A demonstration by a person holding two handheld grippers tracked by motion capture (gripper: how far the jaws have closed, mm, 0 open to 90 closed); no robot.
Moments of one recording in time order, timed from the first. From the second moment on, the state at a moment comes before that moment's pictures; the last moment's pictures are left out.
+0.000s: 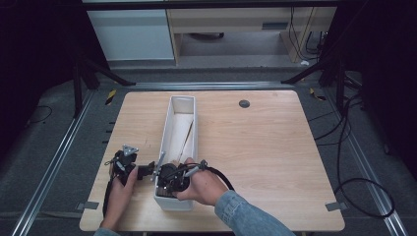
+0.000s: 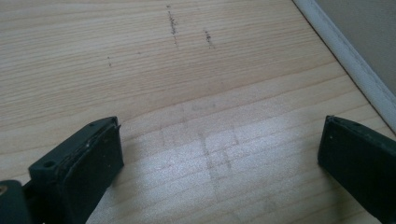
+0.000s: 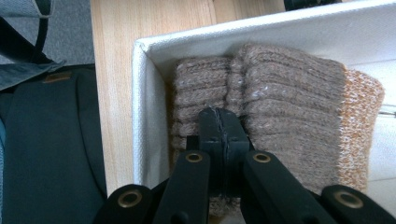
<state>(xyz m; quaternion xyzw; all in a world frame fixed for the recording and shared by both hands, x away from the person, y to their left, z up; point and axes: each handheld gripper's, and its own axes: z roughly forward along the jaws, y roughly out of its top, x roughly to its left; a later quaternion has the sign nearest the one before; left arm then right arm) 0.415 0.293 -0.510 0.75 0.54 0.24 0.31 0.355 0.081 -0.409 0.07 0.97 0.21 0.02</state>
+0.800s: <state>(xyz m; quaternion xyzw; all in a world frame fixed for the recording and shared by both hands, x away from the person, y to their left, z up) 0.414 0.293 -0.510 0.75 0.54 0.24 0.31 0.361 0.058 -0.378 0.10 0.96 0.26 0.04</state>
